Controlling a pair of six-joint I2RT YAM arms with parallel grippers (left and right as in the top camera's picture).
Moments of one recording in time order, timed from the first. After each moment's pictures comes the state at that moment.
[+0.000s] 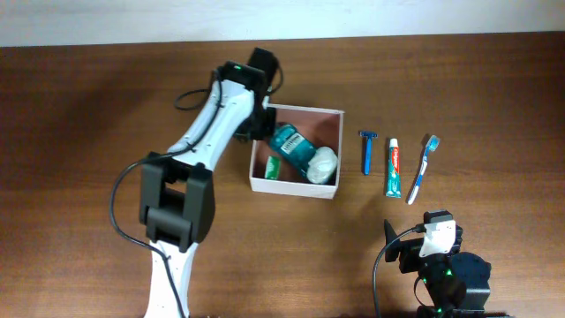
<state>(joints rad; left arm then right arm) -0.37 2.30 2.03 -1.20 -0.02 -0.27 -0.07 0.01 0.16 -0.58 -0.19 -0.08</state>
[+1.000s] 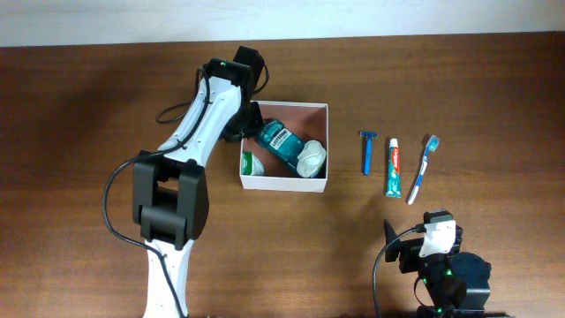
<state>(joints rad) -0.33 2.30 2.03 -1.26 -0.06 -0.59 -0.07 0.01 0.16 -0.58 -0.19 -0.08</state>
